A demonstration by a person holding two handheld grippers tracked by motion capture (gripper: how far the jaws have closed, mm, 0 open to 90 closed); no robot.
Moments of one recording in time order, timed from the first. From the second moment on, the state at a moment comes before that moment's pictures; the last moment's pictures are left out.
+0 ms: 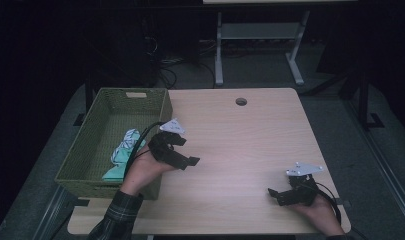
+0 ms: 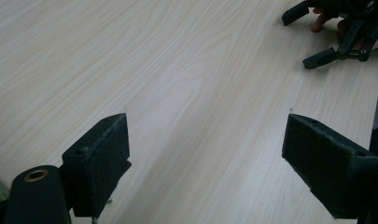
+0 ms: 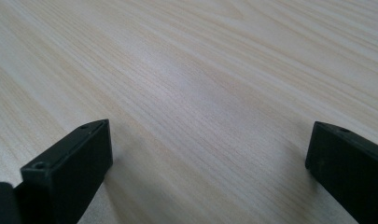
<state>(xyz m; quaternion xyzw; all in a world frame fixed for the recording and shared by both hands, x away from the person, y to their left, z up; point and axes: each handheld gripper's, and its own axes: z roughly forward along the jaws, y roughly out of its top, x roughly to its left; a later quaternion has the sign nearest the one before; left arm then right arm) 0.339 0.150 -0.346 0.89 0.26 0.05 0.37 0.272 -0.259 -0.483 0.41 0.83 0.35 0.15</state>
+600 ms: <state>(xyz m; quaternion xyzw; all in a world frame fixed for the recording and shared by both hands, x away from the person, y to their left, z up) 0.342 0.187 -0.337 0.88 0.29 0.07 0.38 0.272 -0.259 -0.483 0.41 0.83 0.35 0.15</state>
